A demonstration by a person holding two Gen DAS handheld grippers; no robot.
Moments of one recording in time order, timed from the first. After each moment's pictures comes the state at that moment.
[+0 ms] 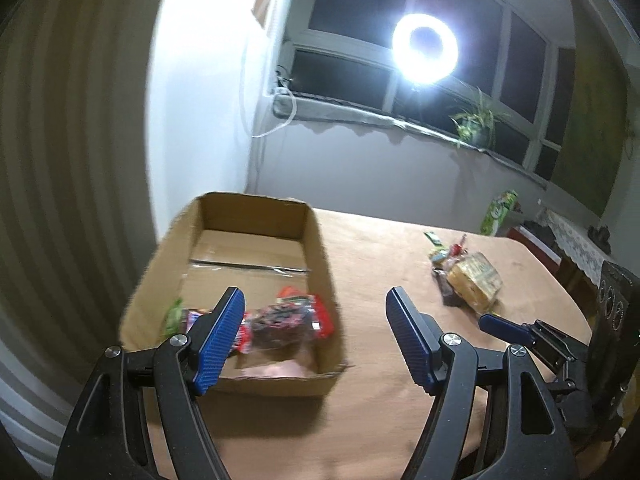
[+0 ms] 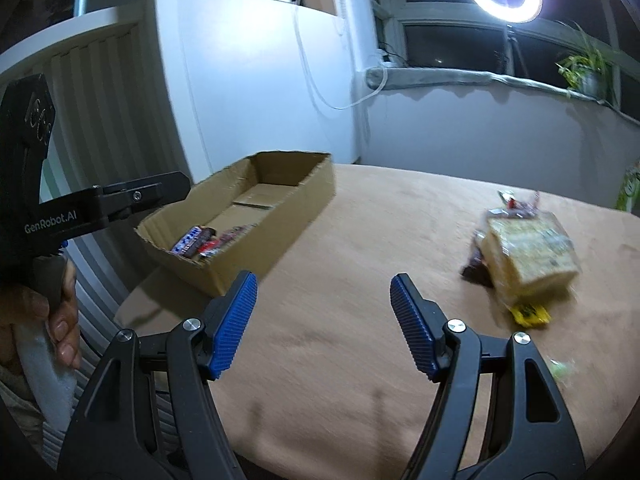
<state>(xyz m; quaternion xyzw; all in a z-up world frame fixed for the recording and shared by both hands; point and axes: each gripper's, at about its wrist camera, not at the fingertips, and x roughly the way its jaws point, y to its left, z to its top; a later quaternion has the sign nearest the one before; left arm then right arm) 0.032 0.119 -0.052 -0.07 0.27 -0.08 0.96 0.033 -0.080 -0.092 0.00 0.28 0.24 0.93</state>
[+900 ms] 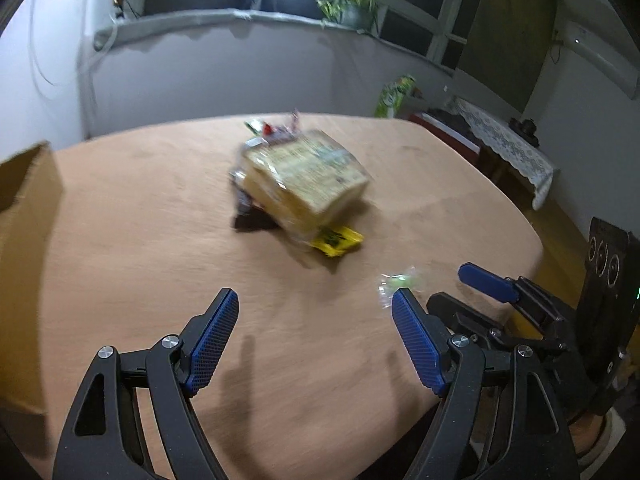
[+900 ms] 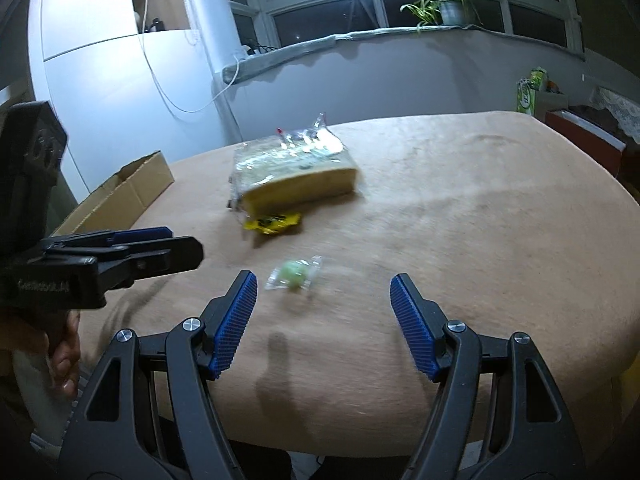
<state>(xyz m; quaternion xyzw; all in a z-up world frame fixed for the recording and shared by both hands) 0.075 -0.079 -0.110 -0.01 0.40 -0.28 0.87 0.017 -0.267 -0.142 0.08 0.31 0.08 0.94</state>
